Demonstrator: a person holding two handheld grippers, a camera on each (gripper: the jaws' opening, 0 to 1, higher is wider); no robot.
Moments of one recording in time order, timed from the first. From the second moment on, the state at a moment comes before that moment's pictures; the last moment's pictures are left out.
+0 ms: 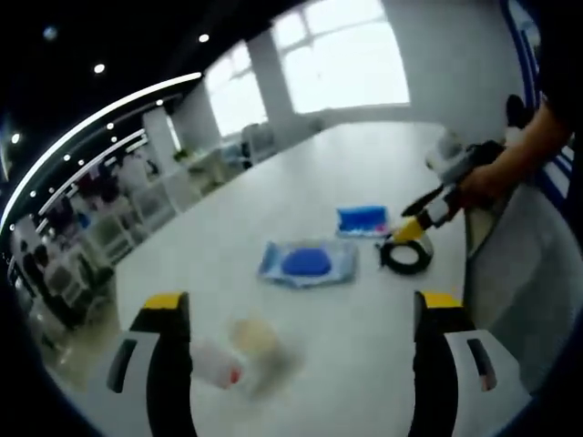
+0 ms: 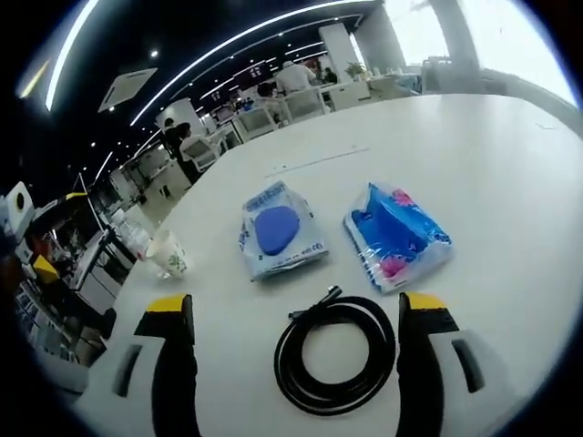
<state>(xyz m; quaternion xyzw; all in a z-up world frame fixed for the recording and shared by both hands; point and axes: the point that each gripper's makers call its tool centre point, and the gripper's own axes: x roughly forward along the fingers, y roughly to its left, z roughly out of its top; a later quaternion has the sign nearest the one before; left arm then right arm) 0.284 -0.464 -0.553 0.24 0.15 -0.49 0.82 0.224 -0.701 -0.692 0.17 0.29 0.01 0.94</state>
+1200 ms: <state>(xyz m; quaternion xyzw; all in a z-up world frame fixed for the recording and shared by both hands) 0.375 -0.504 -0.540 0.22 0.16 -0.50 0.82 0.252 -0.671 -0.685 0.16 0.27 0.03 0.95</state>
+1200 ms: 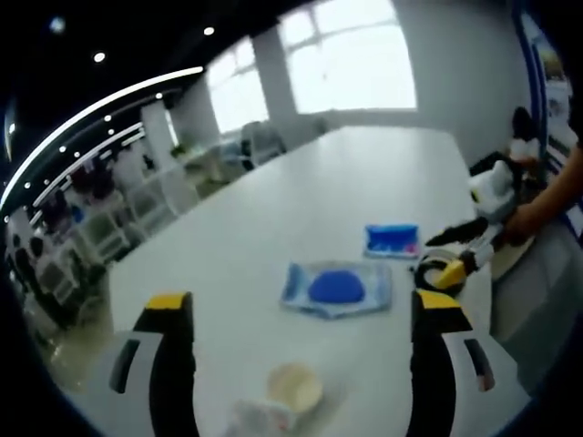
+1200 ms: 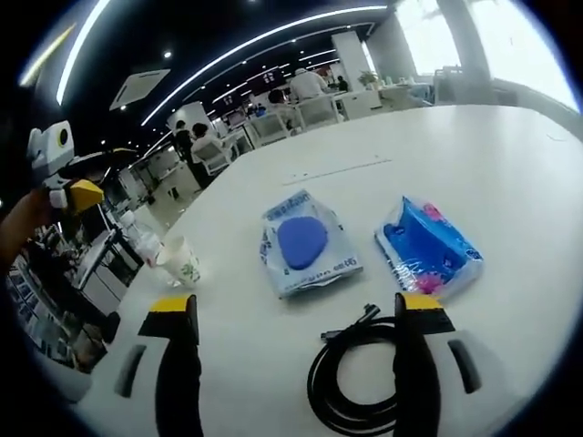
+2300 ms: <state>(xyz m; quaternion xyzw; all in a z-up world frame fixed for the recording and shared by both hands) 0.414 -0.544 -0.588 0.25 0.21 -0.54 0.78 0.267 -0.673 -0.693 0.16 0.26 0.00 0.95</state>
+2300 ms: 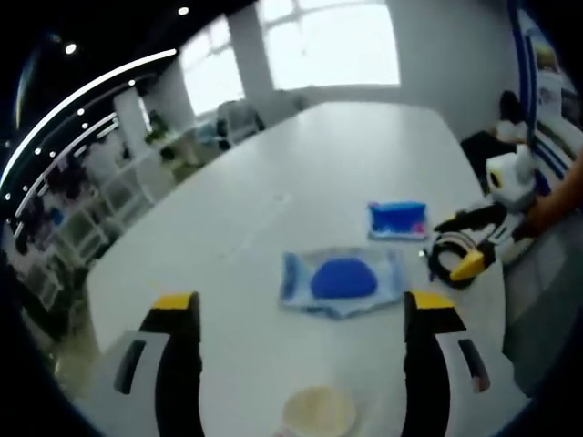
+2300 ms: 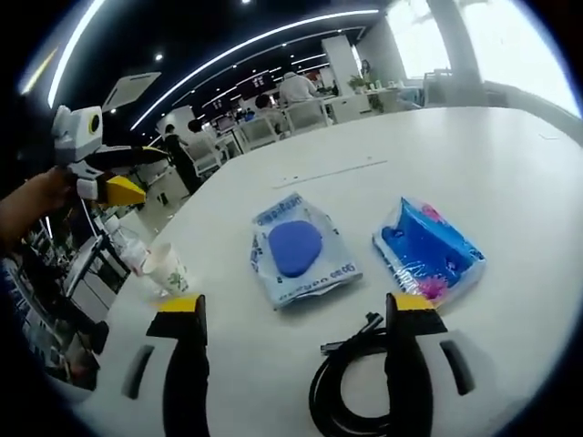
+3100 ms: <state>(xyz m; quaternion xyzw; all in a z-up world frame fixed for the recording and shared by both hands) 0.444 -0.562 -0.651 0.27 0.28 -0.55 0.74 0.286 -0.671 -0.711 0.18 0.28 -0.02 0.94</state>
